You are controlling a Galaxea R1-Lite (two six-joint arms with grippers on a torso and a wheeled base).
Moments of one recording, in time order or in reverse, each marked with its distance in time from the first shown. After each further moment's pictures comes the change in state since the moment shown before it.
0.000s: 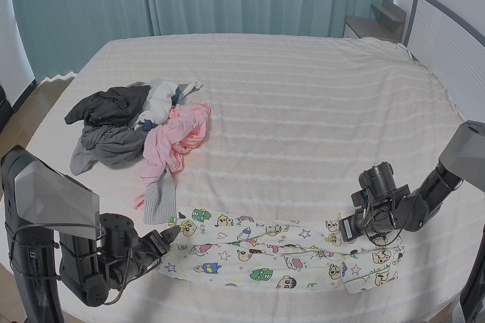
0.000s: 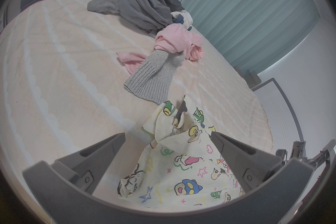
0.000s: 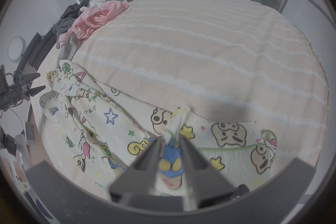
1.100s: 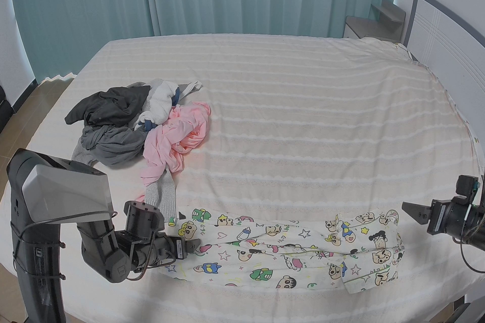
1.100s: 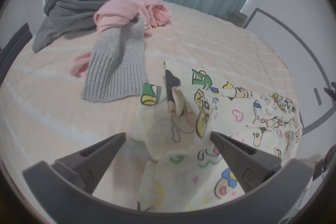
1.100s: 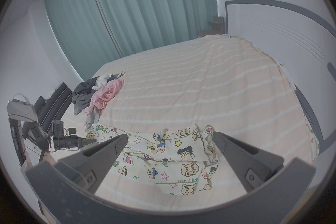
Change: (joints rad) left arm 0.008 0.042 -0.317 0.459 -0.086 0.543; right arm -0.125 -0.893 0.436 0.004 0.000 0.238
